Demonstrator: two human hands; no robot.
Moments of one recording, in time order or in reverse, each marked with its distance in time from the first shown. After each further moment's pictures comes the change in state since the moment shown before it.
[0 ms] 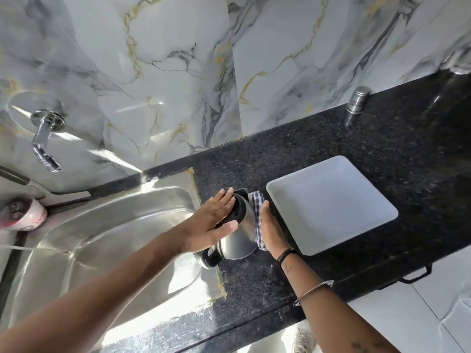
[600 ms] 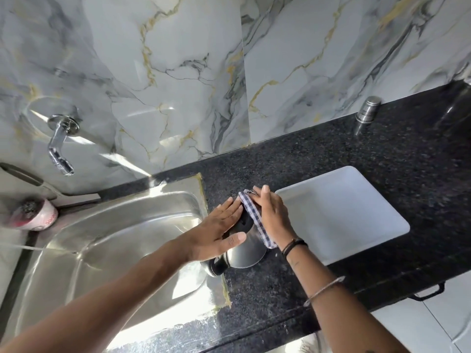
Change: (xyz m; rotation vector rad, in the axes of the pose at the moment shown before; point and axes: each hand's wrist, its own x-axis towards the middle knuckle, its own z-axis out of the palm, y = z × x) left_hand -0.004 0.010 -0.006 -0.013 -0.031 -0.011; right_hand 0.015 -0.054 0.001 -0.268 0.075 -0.320
